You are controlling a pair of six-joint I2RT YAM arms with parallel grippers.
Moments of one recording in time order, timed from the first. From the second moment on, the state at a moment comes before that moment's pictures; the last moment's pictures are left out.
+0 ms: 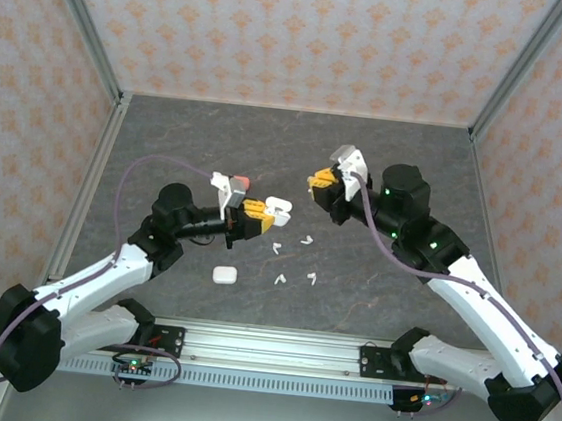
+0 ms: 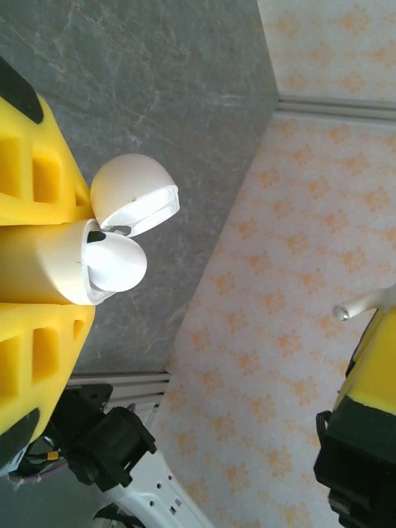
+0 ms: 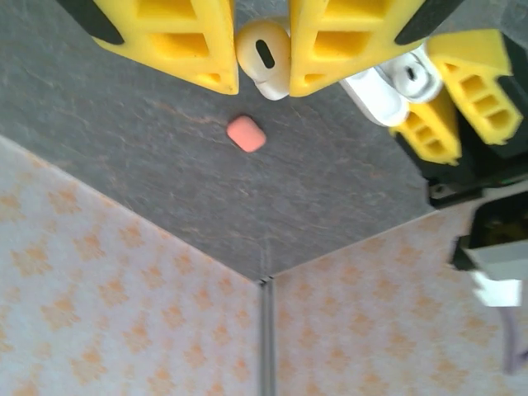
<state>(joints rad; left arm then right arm) -0.47 1.03 0.54 0.44 0.75 -0.26 0.68 1.04 1.11 -0.35 -0.25 -0.13</state>
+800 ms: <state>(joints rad) -0.47 1.06 0.61 0.46 0.81 -0.33 0.72 1.09 1.05 -0.34 -0.31 -0.30</state>
